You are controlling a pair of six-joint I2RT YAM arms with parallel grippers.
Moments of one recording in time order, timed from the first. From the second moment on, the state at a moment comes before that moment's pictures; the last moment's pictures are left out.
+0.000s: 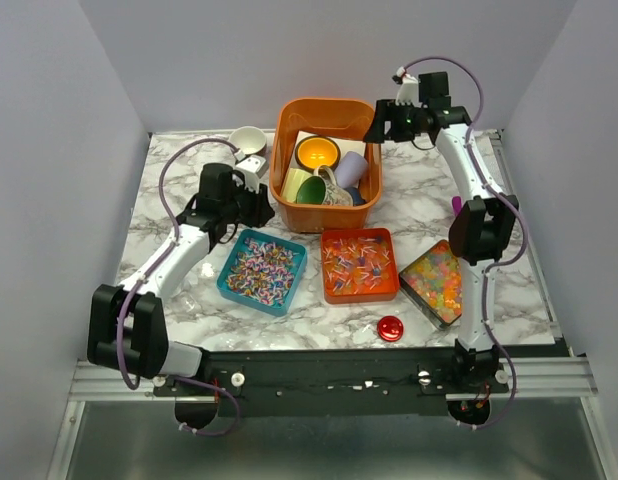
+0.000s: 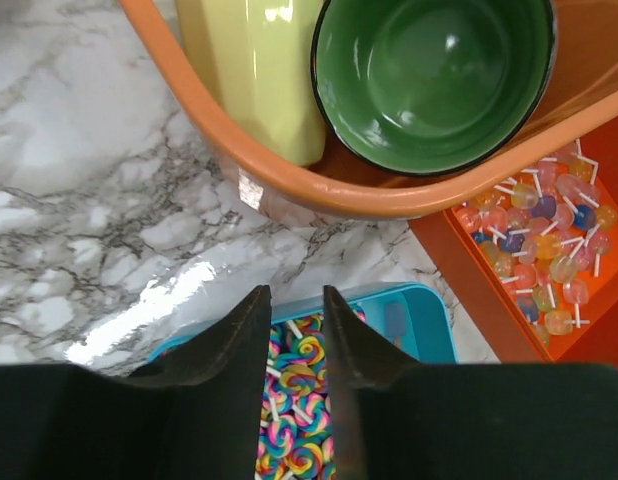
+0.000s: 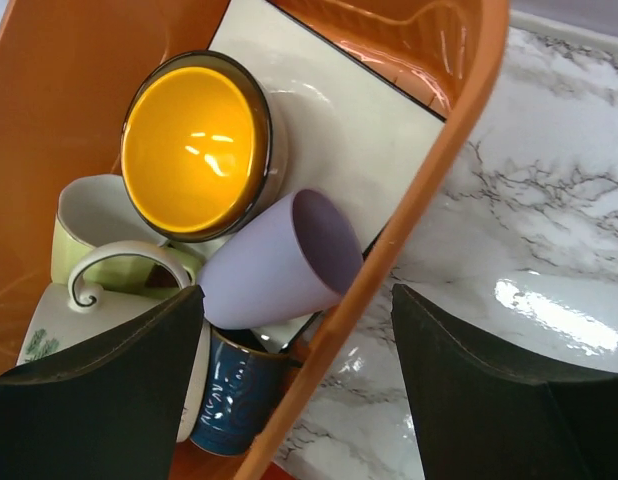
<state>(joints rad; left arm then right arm) -0.25 1.38 0.98 -0.17 0.39 -0.01 0.16 2.31 2.36 -0.72 -0.52 0.06</state>
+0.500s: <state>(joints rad) -0.29 1.61 0.90 0.09 0.40 -0.21 0.19 2.38 2.37 -0.69 -0.28 0.18</state>
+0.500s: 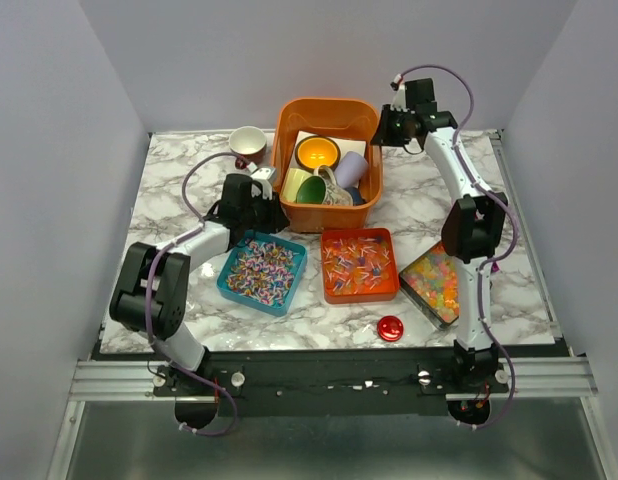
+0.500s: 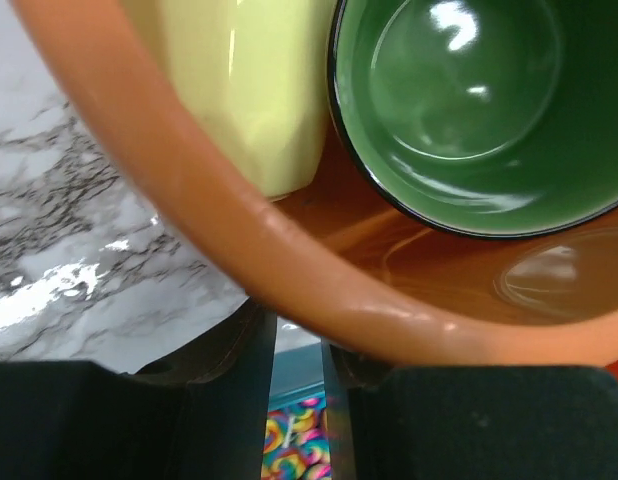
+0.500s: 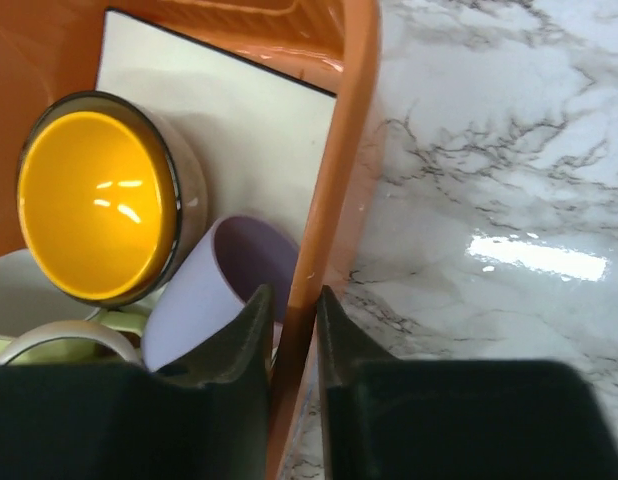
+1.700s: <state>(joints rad) -0.26 2.23 1.76 0.03 0.19 -0.40 0.12 2.16 1.97 -0.52 -0.24 0.56</state>
